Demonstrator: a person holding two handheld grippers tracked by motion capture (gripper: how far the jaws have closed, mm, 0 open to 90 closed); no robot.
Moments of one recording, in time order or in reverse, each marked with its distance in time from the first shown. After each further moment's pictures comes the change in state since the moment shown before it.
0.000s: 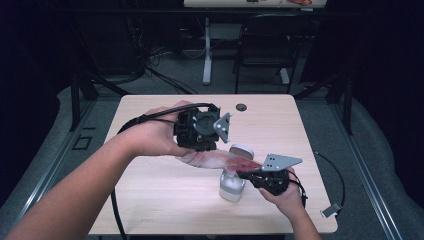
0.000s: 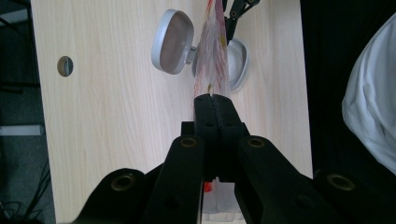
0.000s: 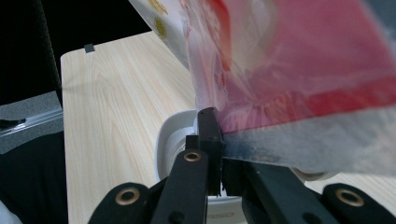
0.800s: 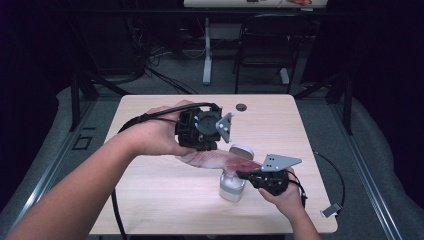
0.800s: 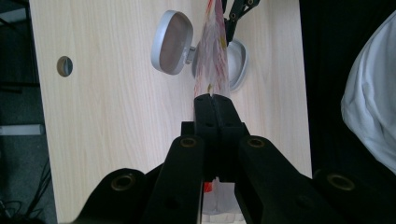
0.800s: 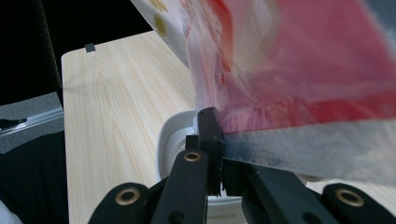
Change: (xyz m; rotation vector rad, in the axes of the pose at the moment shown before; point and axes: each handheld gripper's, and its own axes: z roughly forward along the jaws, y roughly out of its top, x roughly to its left) left arm 0.000 0.004 -0.001 0.010 -0.005 0.001; right arm 0.001 0.000 0.001 0.001 -0.001 0.000
